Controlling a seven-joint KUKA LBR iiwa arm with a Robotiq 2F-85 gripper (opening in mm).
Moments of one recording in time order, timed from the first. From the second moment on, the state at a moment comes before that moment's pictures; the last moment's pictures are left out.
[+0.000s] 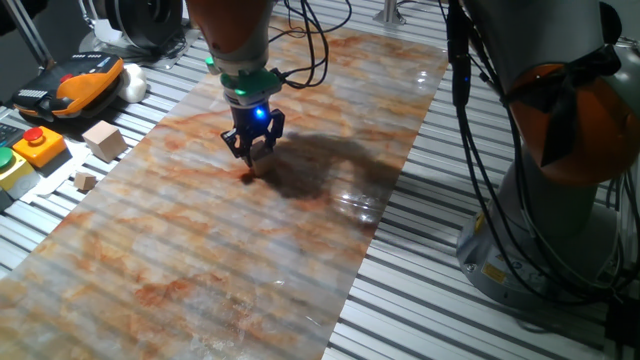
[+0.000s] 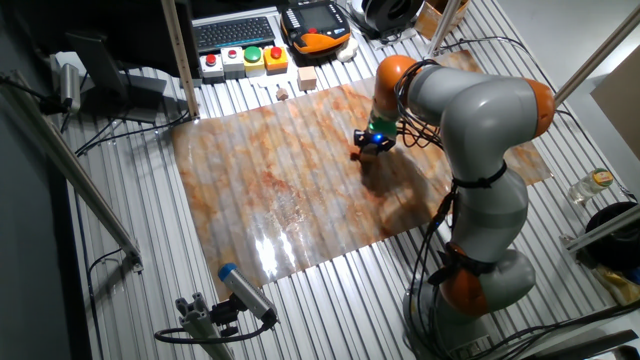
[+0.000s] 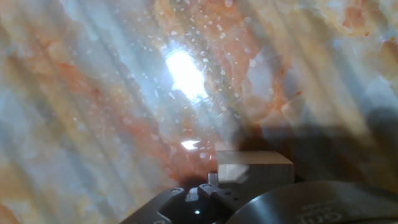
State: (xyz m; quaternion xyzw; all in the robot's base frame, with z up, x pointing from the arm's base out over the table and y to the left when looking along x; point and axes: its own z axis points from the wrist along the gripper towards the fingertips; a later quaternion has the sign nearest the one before) arm 0.552 0.004 0.039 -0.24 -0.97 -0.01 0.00
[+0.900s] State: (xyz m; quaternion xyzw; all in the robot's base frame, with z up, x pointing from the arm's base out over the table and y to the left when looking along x) arm 0.557 0.014 0.039 -0.24 -0.97 -0.02 0.01
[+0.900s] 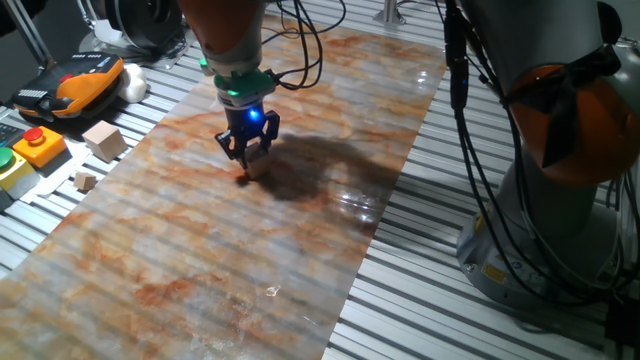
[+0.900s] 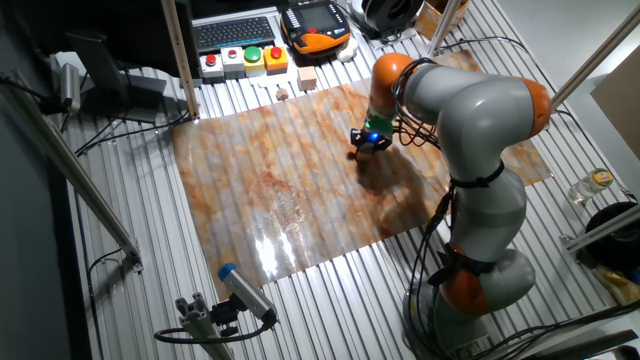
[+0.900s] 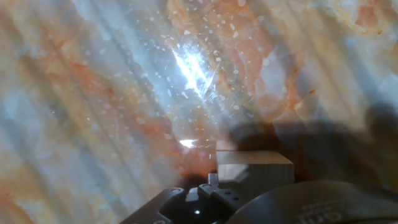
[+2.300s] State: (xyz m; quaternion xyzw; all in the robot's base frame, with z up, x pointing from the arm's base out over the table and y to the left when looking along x) arm 0.560 0.034 0.036 -0.25 -0.97 -0.02 0.01
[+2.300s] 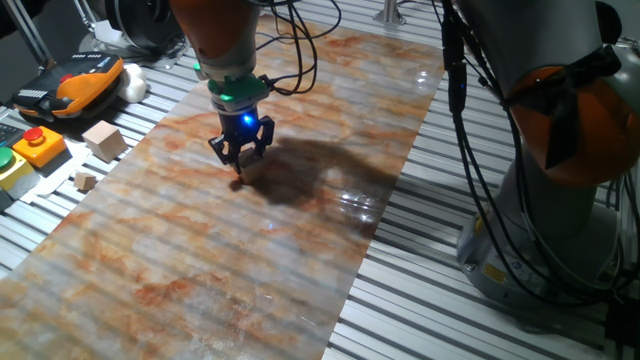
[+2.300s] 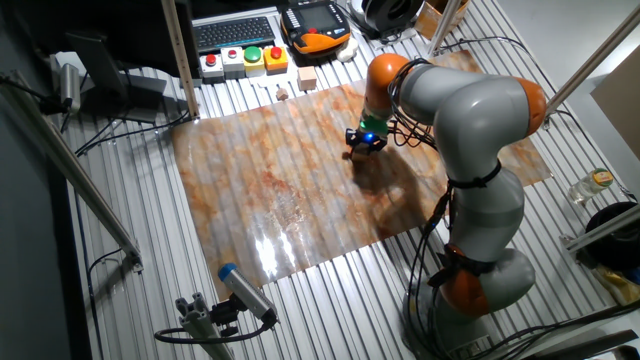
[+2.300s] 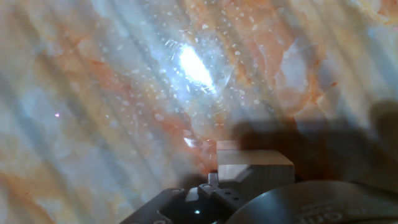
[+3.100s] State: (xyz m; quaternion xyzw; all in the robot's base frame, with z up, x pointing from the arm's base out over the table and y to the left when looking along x) arm 0.560 0.047 0.038 -0.26 -0.96 -0.03 0.01
